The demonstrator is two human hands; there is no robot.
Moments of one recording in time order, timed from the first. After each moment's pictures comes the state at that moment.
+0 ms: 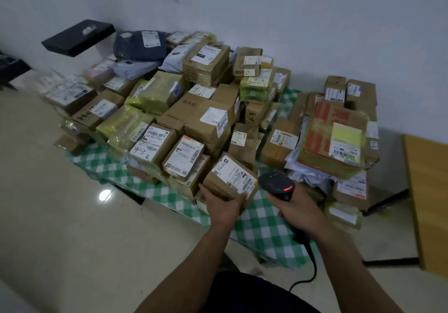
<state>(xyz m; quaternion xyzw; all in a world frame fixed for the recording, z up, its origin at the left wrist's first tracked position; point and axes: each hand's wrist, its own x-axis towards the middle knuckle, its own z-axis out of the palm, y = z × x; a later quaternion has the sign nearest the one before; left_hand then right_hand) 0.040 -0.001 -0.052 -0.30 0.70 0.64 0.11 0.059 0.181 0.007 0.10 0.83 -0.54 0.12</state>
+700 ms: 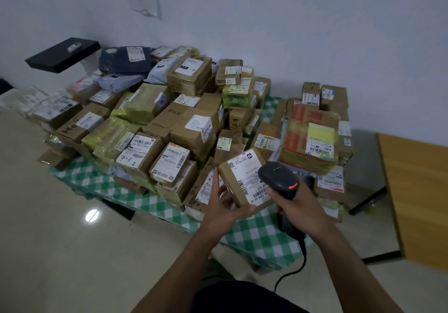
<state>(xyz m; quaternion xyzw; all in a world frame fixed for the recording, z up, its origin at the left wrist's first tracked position) 0.065 0.000 -0.030 -0.02 0.67 0.72 0.17 0.096 0.203 0.040 0.11 0.81 -0.57 0.06</state>
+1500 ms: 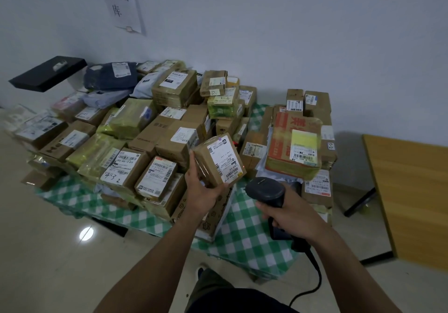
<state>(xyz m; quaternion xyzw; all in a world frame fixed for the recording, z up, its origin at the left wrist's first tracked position) -0.022 -0.003 -0.037 -0.01 0.79 0.62 0.02 0.092 0.225 0.059 0.08 0.84 -0.52 0.14</state>
